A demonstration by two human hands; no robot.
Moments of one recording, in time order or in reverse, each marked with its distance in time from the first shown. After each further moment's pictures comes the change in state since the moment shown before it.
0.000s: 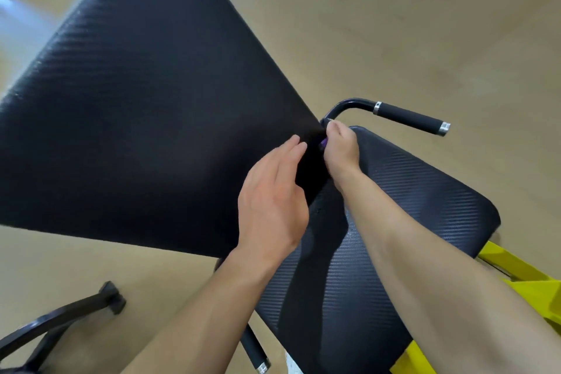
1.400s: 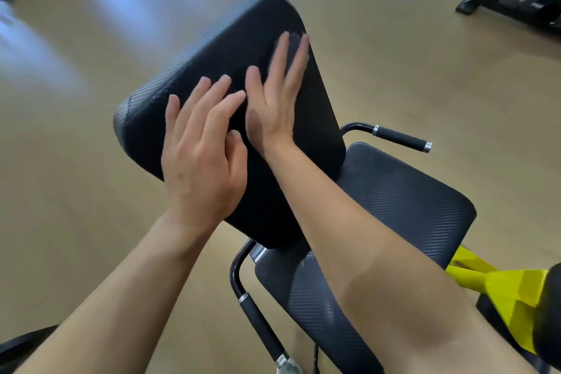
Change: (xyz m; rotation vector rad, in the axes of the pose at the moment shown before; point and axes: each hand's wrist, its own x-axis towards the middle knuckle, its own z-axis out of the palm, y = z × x) left_hand -0.018 -0.081 -0.163 0.024 0.427 0.127; right_hand -0.151 -0.131 0.137 -0.072 0.114 -0.832
